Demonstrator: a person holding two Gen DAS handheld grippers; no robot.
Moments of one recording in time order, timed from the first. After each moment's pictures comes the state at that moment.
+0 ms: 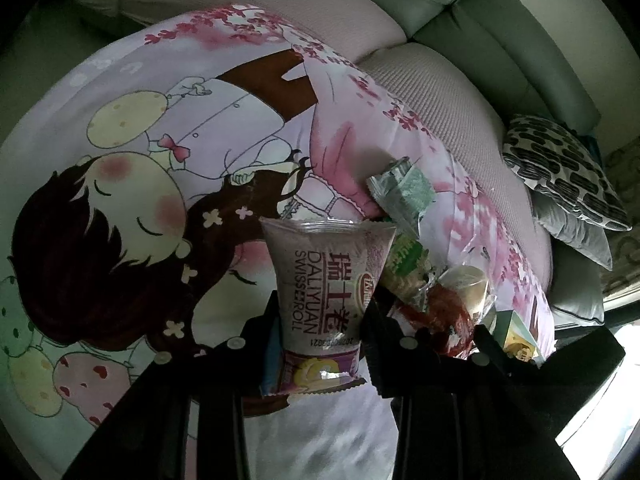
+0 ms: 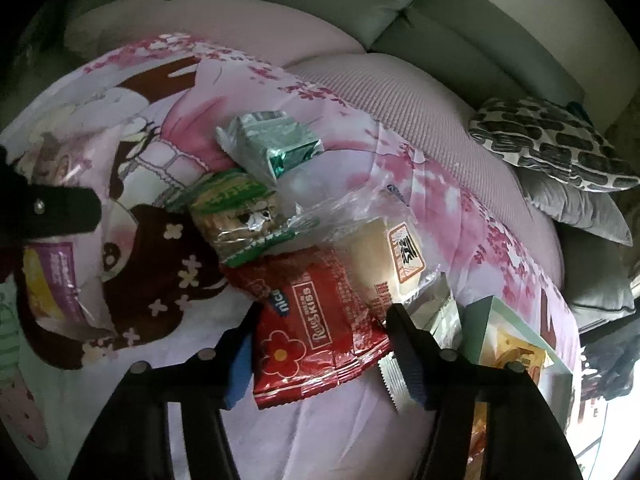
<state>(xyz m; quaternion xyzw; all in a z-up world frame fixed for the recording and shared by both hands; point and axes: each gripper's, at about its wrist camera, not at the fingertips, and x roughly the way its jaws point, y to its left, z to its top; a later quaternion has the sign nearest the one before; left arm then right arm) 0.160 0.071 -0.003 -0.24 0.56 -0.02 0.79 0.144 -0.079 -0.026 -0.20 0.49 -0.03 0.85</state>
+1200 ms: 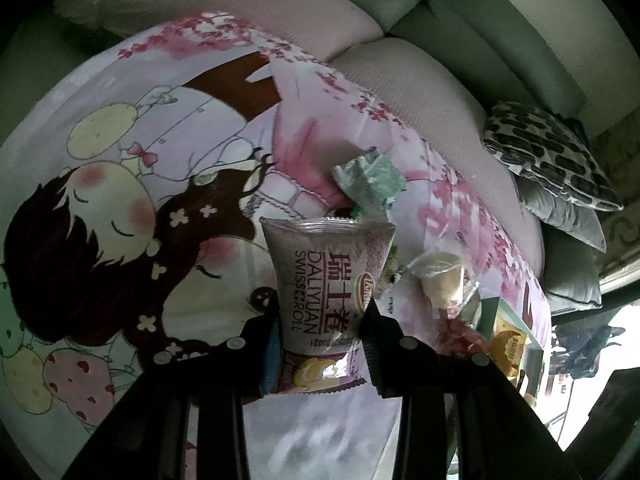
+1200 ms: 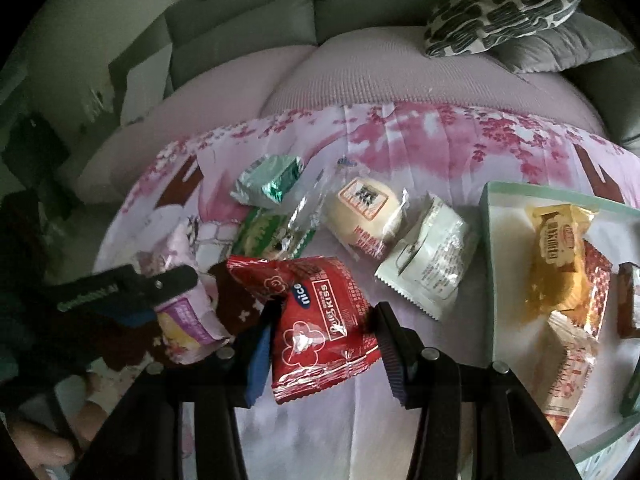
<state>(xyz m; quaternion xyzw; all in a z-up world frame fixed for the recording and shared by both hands) 0.158 0.046 0.008 -0.22 0.55 -0.05 0.80 0.105 -0.148 0.026 0.13 0.49 0.01 0.86</state>
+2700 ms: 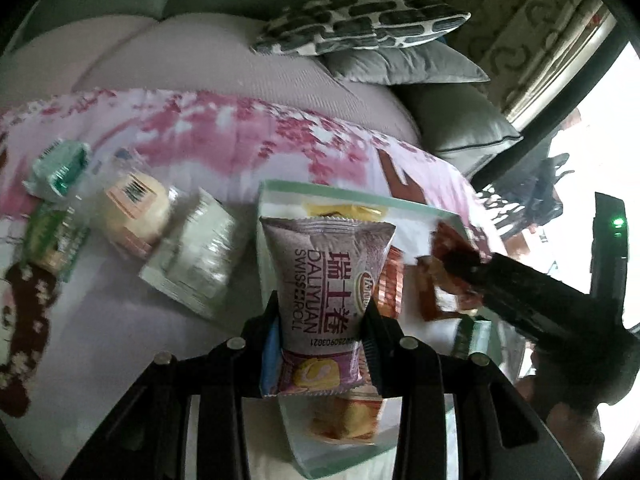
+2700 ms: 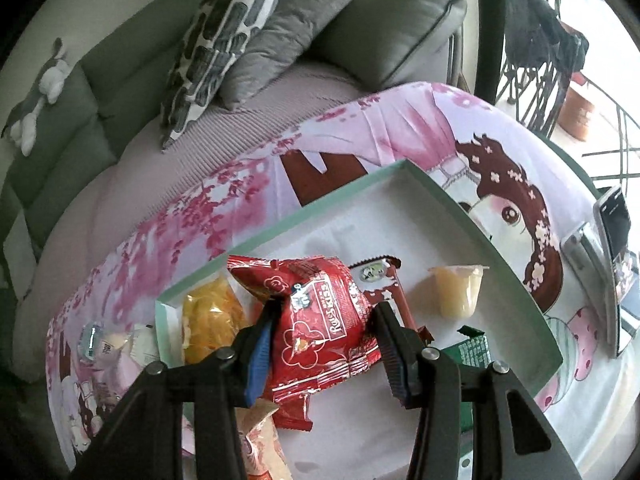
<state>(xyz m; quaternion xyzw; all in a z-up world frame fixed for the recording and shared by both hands) 0.105 -0.174 0.016 -0.08 0.53 -0.31 0.79 0.039 -0.378 0.039 0.27 0.44 -0.28 0.81</state>
